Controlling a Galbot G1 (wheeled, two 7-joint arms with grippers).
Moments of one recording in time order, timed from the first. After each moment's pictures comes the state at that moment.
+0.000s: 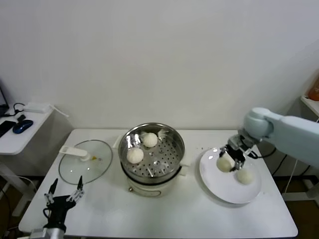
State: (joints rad) left arm 1.69 -1.43 -0.79 -1.99 -0.23 -0.09 0.01; right arm 0.57 0.64 -1.34 1.51 0.06 0.05 -1.14
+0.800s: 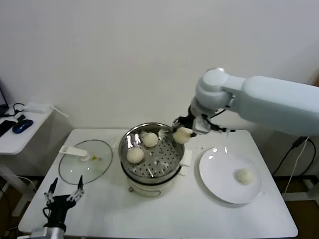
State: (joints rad) left arm 1.69 -1.43 -0.80 -2.00 -0.20 -0.08 0.01; right arm 0.71 0.95 -1.24 1.67 -0.21 0.33 -1.14
